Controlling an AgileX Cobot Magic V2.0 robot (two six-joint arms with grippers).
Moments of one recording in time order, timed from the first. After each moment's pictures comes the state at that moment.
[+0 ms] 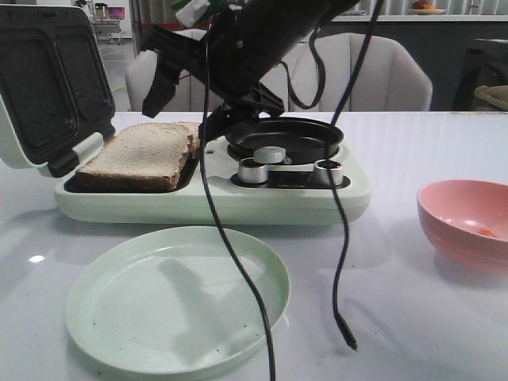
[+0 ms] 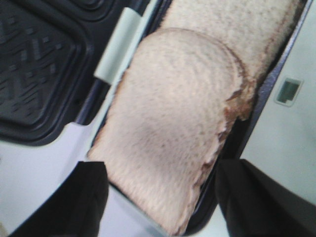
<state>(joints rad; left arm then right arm) -0.53 0.55 -0.57 -0.06 0.77 0.03 0.50 2.05 -1.66 0.77 0.54 -0.25</state>
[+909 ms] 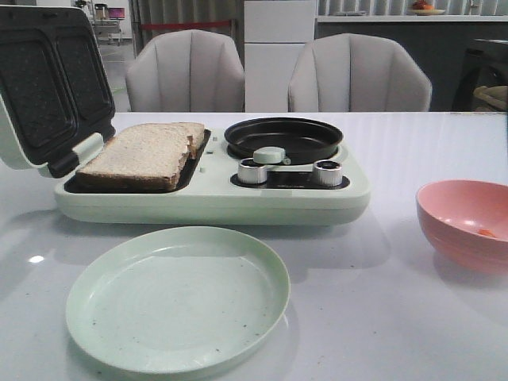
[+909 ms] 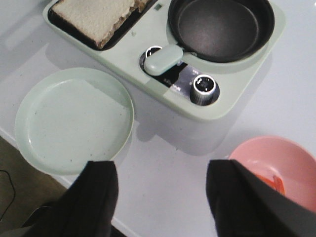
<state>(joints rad) -0.53 0.55 -0.57 -0.06 0.77 0.03 0.50 1.02 -1.03 0.06 0.82 -0.04</state>
